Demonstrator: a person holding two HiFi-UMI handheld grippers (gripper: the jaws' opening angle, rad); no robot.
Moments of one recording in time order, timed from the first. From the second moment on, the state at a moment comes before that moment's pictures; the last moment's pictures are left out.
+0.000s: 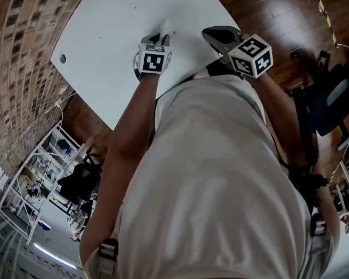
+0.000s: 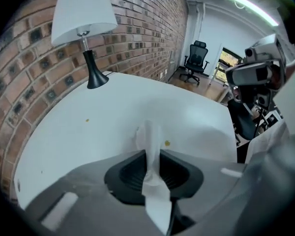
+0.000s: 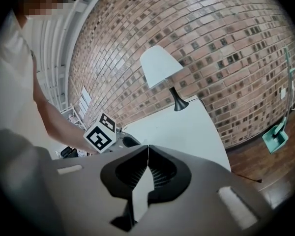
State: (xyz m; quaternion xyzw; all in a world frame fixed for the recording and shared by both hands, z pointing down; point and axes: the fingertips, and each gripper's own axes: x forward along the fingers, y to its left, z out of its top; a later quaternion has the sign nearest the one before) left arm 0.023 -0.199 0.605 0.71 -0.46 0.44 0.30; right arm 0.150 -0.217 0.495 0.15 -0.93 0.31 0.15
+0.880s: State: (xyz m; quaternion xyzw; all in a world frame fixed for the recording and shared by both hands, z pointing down) left arm 0.114 -0.154 0.617 0.75 -0.32 0.52 0.26; right arm 0.171 -0.249 0.495 0.17 -0.92 0.33 0.12
